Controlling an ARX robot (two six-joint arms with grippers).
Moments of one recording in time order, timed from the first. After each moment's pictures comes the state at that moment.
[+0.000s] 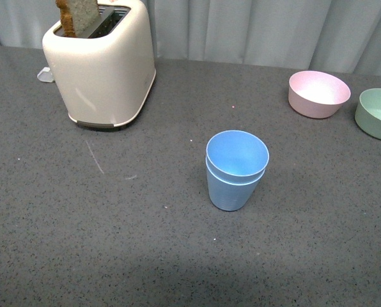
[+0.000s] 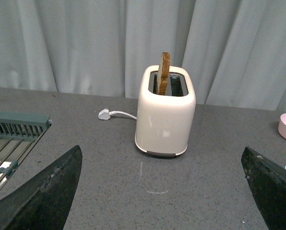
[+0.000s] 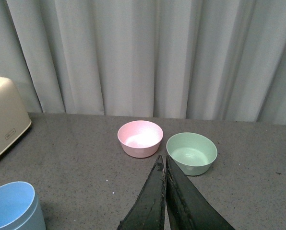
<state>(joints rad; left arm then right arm) 0.00 0.00 0.02 0.00 0.00 0.00 0.00 0.52 0.00 0.51 0.00 0.00</state>
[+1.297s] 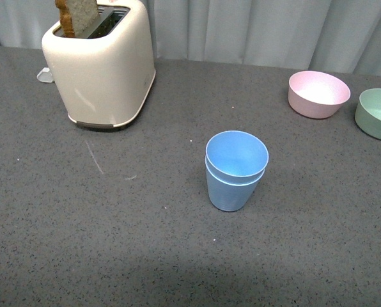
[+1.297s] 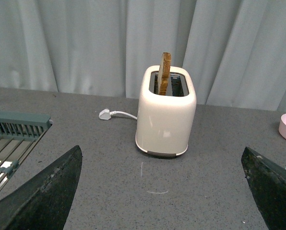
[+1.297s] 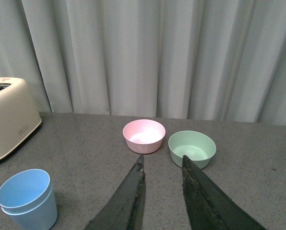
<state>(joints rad) 0.00 0.00 0.02 0.00 0.00 0.00 0.00 0.00 0.00 0.00 0.00 0.00</state>
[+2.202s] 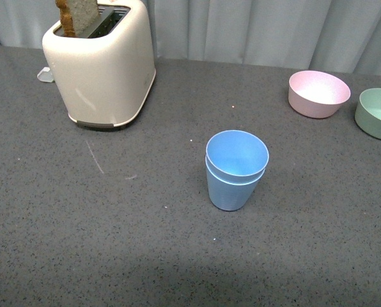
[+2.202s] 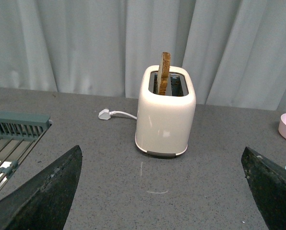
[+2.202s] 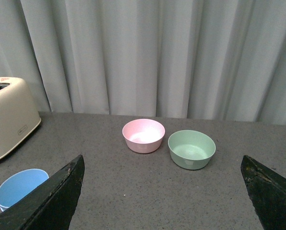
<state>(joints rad) 0.00 0.00 0.02 0.00 0.00 0.00 0.00 0.00 0.00 0.00 0.00 0.00</state>
